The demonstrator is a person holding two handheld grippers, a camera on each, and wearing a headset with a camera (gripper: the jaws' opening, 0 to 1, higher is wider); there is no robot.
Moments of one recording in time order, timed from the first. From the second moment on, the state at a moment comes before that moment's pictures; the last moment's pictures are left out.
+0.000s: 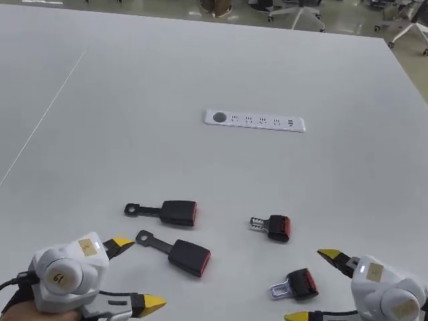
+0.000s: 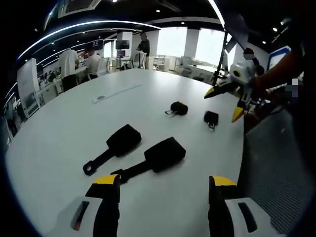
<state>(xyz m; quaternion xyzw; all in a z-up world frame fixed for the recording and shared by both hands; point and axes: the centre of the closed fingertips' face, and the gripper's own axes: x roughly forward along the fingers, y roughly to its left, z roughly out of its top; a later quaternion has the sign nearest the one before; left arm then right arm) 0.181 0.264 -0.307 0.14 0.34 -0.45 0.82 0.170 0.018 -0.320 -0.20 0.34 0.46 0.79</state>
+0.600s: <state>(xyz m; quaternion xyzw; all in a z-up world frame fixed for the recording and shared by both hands) 0.214 0.235 -0.328 0.25 0.32 -0.55 0.73 0.166 0.012 -0.350 -0.29 0.37 0.60 0.64</state>
